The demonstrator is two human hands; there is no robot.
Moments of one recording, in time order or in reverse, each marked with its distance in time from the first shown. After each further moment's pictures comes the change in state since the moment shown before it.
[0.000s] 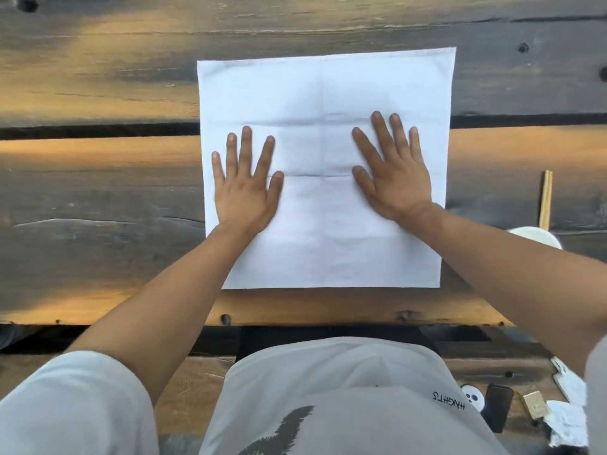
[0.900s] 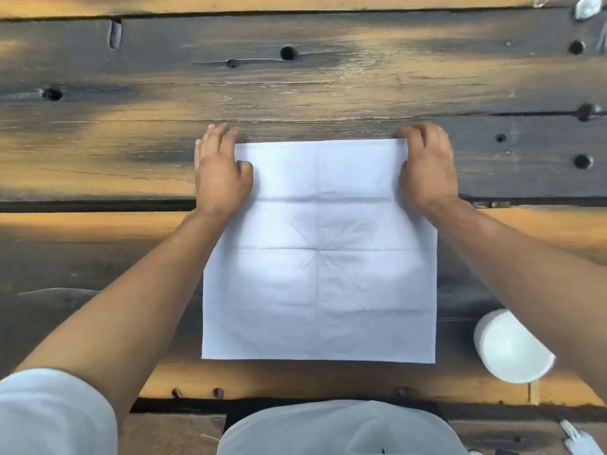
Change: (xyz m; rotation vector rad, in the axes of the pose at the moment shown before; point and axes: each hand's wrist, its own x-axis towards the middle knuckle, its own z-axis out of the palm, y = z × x) left_hand 0.143 -0.019 -0.082 -0.370 0.189 -0.111; right_hand 0.117 0.062 -0.068 0.185 0.177 0.265
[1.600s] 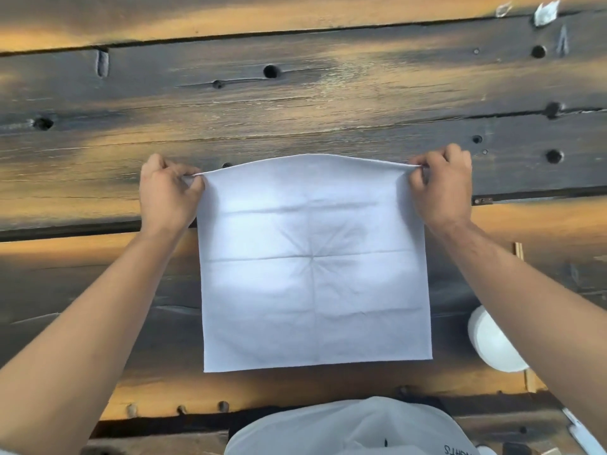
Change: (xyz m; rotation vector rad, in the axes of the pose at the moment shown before) left_hand -0.004 -0.031 -0.055 0.024 0.059 -0.087; right_hand -0.035 0.022 -0.027 0.143 0.142 0.211
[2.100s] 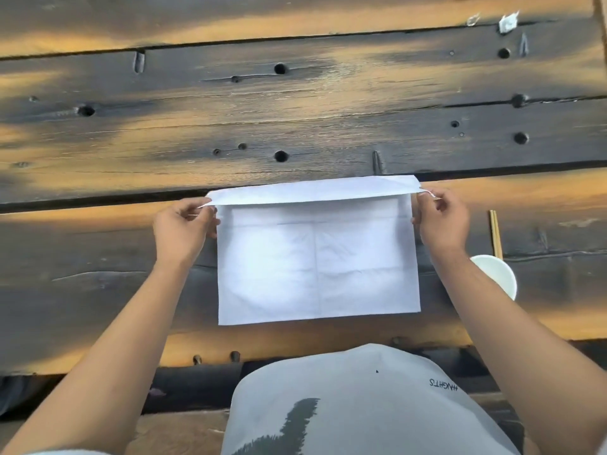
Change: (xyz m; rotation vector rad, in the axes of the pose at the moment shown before) left_hand -0.136 -0.003 -0.045 -0.535 -0.038 -0.351; right_hand -0.125 -0.008 -0.047 0.644 0.052 0.536
